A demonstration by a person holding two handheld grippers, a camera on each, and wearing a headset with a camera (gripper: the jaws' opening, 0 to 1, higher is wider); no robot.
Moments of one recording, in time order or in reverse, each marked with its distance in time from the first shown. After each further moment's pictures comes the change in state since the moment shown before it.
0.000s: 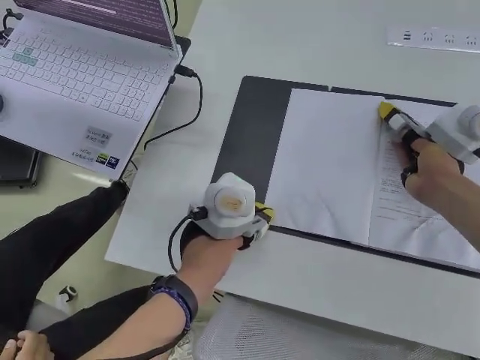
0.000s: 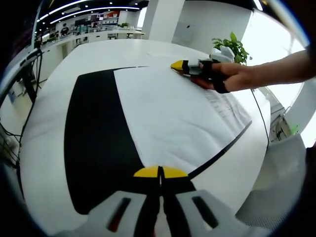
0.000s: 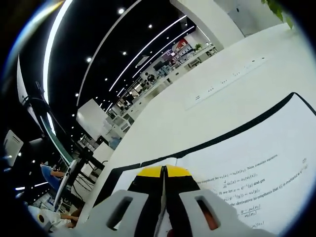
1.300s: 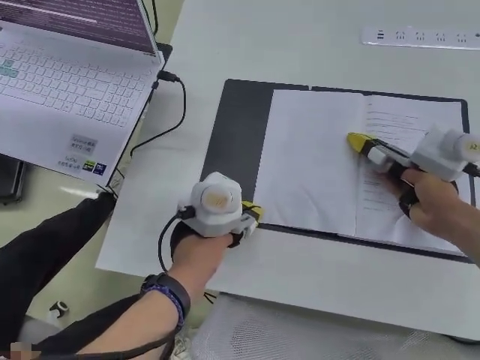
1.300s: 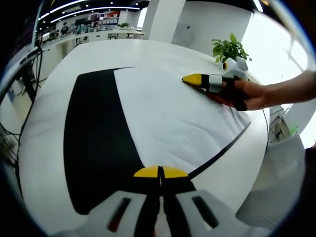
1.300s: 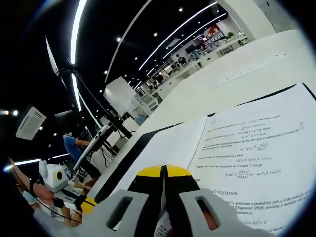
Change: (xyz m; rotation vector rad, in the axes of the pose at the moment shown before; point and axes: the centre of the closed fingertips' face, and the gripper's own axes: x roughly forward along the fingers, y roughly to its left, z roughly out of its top) left arm 0.005 -0.001 0.004 -0.009 -0.003 -0.010; right arm -0.063 0.044 -0.054 -0.120 0.165 0.261
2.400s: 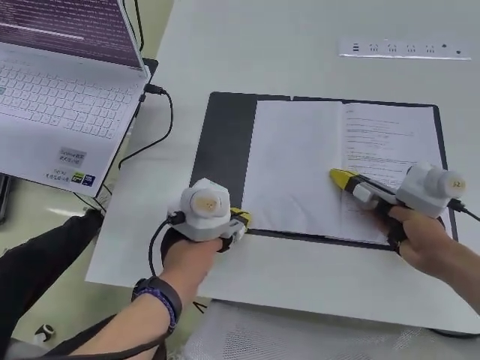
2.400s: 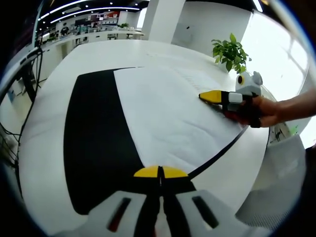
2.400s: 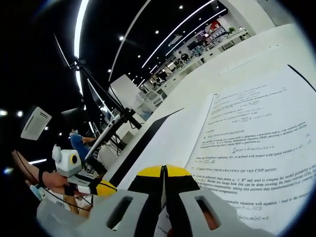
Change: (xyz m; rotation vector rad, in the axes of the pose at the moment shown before) left arm -0.005 -0.001 -0.001 -0.001 -0.008 -0.001; right arm -0.040 0.036 -0.042 0.024 0.030 0.042
